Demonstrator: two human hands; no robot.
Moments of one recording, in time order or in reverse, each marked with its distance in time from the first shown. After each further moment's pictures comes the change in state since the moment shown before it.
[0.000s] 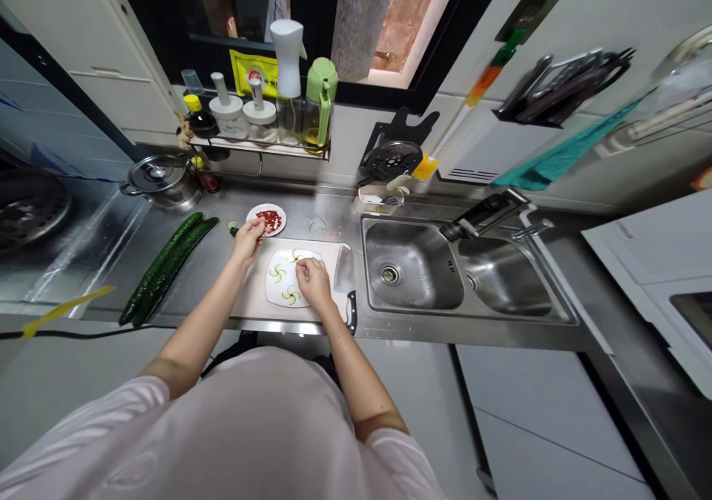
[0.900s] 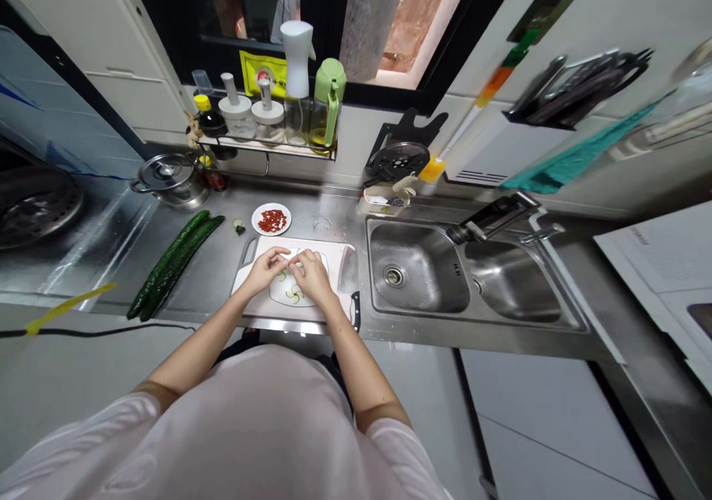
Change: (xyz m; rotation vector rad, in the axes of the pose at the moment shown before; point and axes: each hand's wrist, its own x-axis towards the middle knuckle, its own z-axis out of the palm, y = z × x) left_hand -0.080 -0.017 -0.003 0.324 -0.448 0.145; right_hand 0.018 -0.022 -0.005 -0.047 -0.165 -0.121
